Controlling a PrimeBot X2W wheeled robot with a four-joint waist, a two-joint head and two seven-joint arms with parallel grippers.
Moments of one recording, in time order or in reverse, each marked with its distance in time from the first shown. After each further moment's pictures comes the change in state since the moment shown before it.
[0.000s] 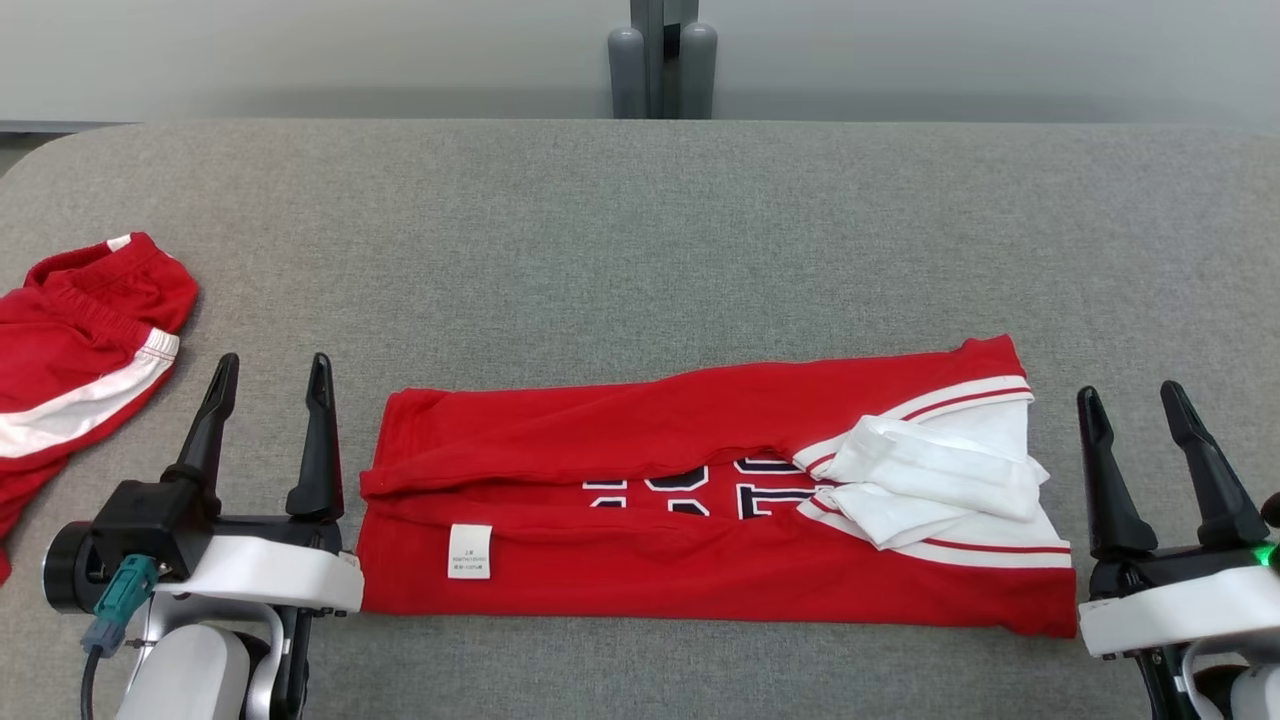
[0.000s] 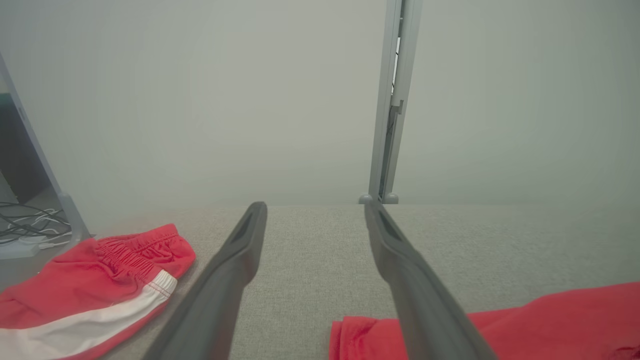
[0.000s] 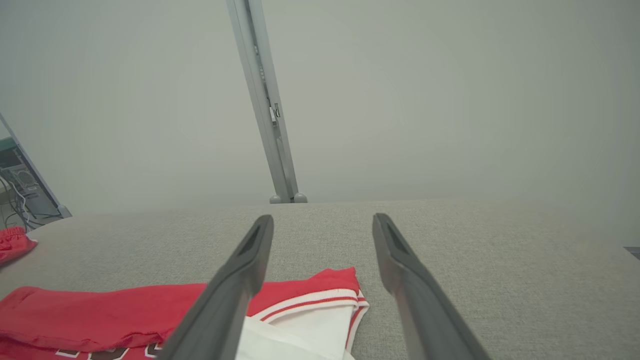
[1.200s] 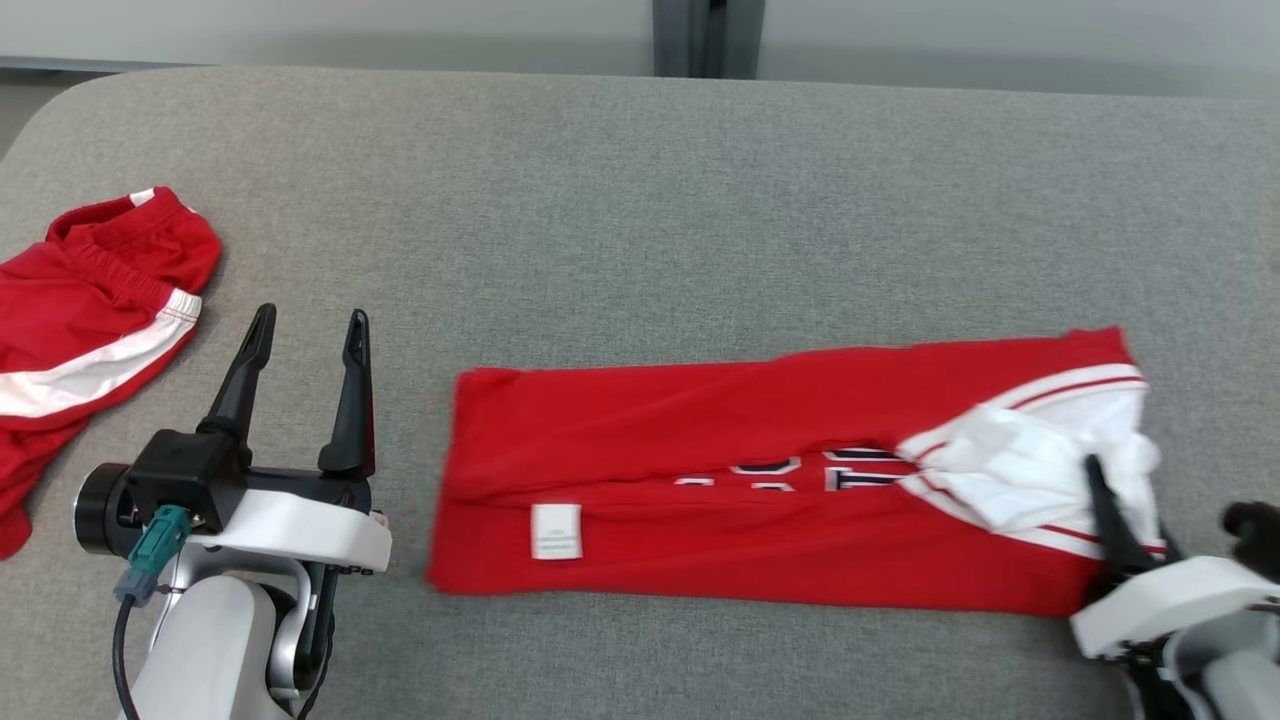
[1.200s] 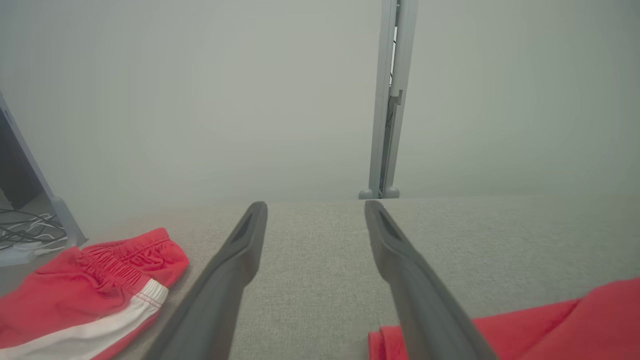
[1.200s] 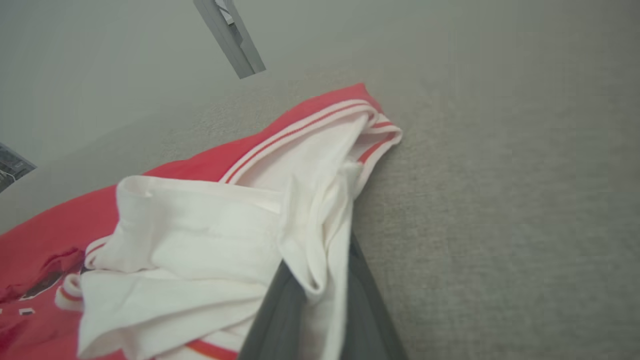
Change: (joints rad) left arm -0.092 -0.042 -0.010 0.060 0.058 -0.055 0.000; right arm -0.197 -0.092 0.212 0.573 0.335 0.001 -0.091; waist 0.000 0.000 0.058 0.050
